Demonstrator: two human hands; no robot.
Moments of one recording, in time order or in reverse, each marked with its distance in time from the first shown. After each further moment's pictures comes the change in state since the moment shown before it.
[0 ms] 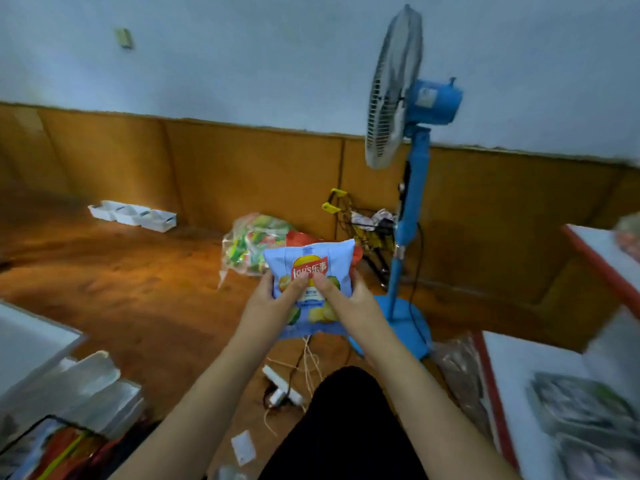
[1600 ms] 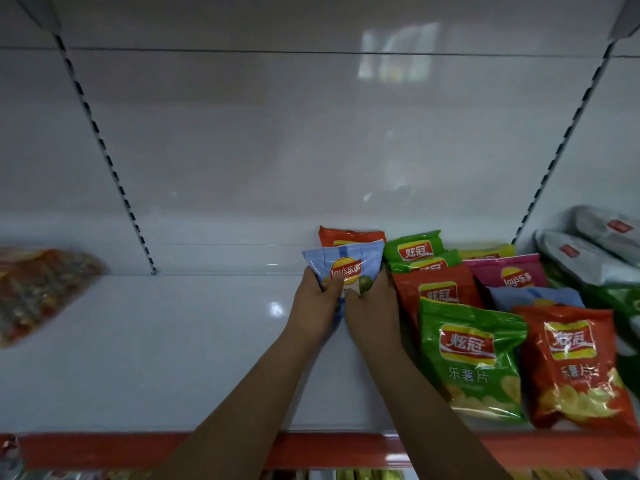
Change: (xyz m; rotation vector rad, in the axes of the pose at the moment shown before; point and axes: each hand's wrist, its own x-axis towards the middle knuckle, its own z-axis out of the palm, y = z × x) left_hand -0.475 0.015 0.616 -0.089 -1.851 0.134; right_hand -0.552 0.046 -0.412 -0.388 2.221 0.637
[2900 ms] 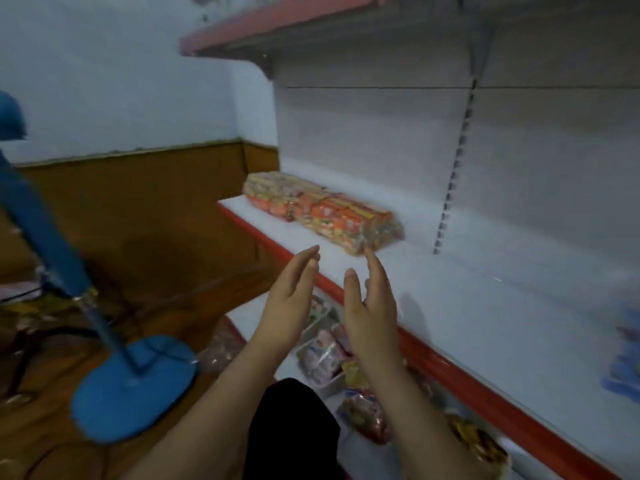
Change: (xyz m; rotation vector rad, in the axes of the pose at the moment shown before) left_hand -0.285 0.040 -0.285 0.243 0.853 0.016; right_hand -0.279 -0.141 0.113 0.449 -0.847 -0.547
